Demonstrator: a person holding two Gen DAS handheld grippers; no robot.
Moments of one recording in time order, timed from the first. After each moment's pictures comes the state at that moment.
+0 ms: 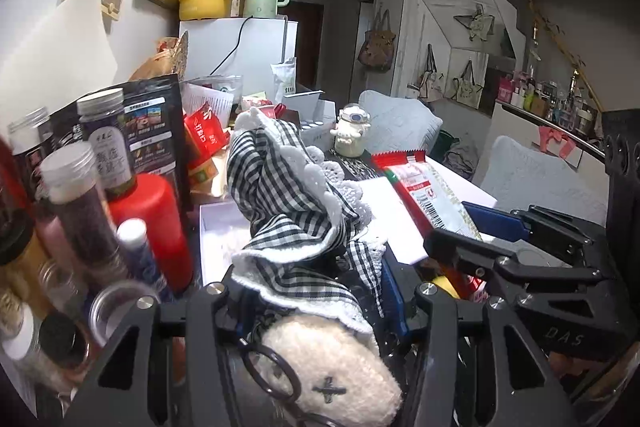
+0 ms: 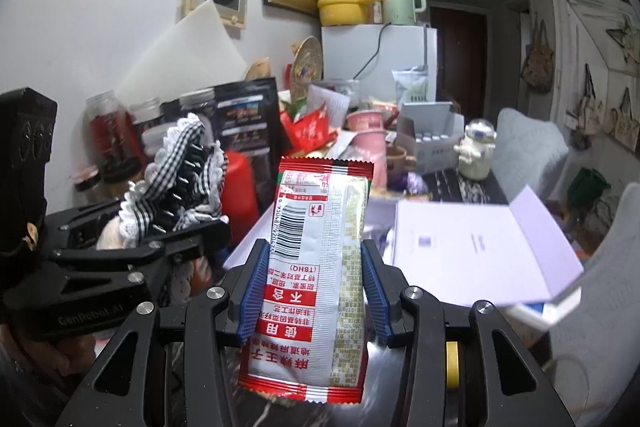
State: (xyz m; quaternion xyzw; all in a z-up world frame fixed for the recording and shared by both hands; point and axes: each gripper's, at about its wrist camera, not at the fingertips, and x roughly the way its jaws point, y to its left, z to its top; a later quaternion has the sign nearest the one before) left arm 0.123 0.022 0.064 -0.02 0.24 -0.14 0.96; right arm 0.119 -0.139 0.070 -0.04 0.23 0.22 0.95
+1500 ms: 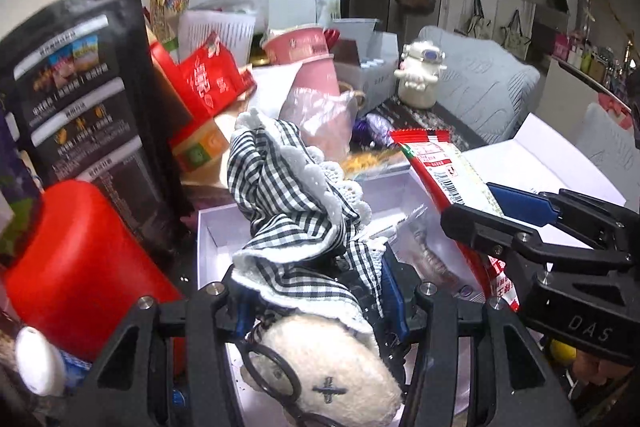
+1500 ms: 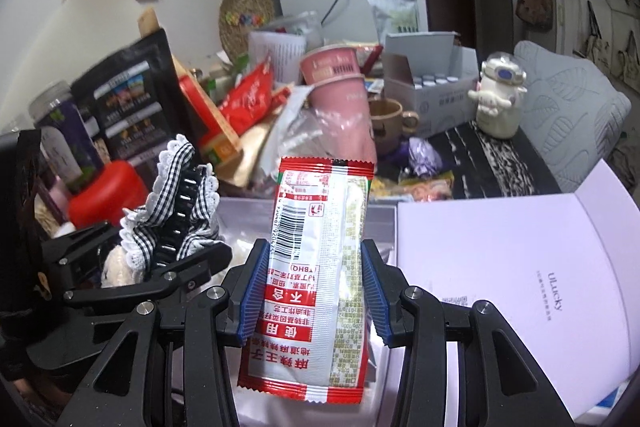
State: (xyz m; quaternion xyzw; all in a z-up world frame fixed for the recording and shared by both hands) left arm 0.309 0.029 -0.019 0.01 0.35 -0.08 0.93; right arm 0.316 -0.117 -0.002 0.01 0.33 0.20 0.92
